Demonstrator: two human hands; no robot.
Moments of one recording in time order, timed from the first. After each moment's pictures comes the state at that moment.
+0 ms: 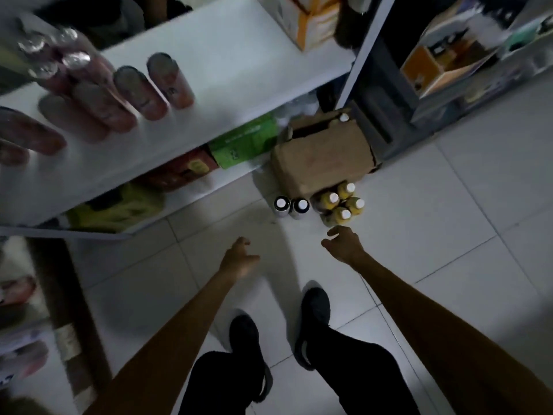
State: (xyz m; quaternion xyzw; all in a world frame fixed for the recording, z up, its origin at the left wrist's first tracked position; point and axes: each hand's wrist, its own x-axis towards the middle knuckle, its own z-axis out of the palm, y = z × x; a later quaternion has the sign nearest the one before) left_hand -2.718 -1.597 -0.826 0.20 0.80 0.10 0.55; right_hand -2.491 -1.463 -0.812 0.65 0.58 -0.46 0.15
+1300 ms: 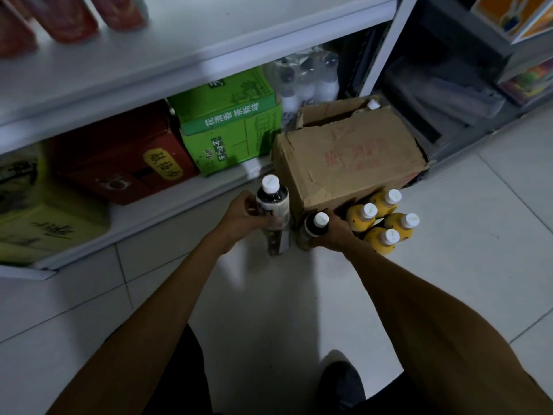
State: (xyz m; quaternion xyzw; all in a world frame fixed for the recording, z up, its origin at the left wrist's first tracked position) left_hand -2.775 -1.481 -1.035 0.32 0.68 0.40 0.52; right_hand -2.555 -1.376 -1.093 0.56 0.72 -0.40 0.07
